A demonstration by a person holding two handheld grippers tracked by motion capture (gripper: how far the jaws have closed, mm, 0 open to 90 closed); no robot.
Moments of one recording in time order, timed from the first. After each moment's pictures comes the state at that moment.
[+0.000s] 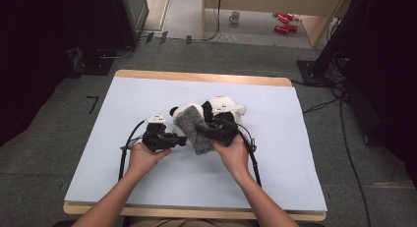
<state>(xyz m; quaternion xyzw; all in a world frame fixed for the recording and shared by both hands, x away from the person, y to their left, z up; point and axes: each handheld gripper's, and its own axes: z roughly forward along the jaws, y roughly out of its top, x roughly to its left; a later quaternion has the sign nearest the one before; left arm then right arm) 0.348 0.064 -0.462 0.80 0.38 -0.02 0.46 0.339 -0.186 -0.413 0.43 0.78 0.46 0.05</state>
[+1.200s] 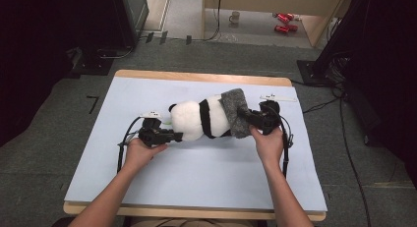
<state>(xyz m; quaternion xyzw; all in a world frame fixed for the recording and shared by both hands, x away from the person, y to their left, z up) 0.367 0.077 -0.469 0.80 0.39 -0.04 0.46 0.347 -0.295 -0.388 0.53 0.69 0.48 0.11</state>
